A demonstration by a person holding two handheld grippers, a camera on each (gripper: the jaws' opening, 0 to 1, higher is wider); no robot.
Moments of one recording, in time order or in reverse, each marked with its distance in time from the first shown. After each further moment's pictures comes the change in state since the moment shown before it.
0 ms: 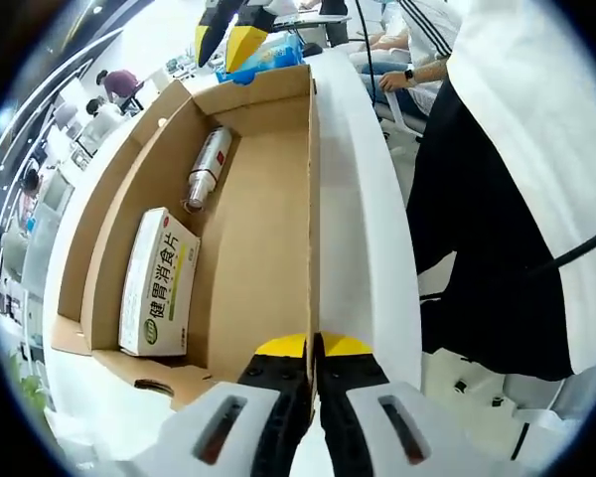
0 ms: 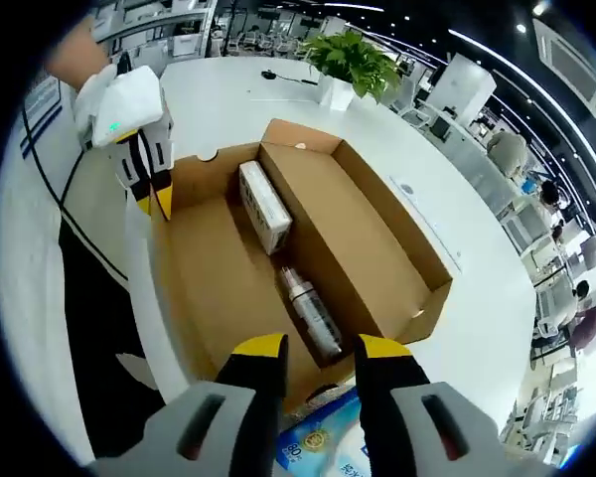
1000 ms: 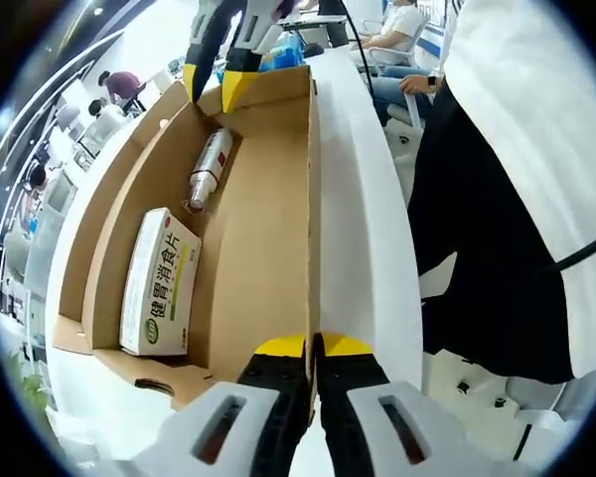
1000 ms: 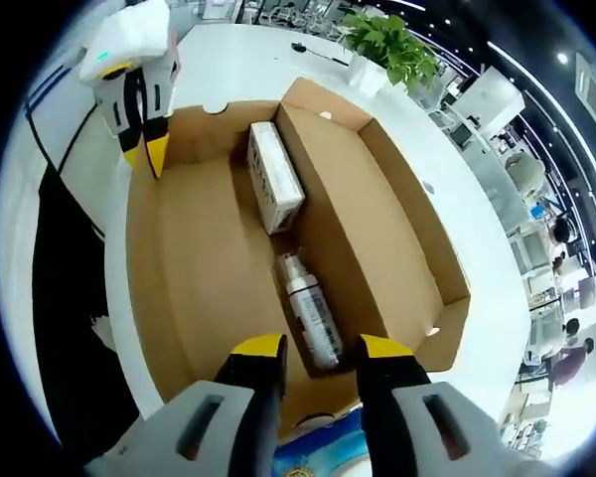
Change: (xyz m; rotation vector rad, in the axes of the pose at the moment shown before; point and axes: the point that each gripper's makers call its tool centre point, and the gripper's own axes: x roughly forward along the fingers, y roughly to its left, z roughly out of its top) left arm 0.000 0.000 -0.001 0.003 -0.005 0.017; right arm 0.043 0.003 -0.010 -0.169 0.081 0.010
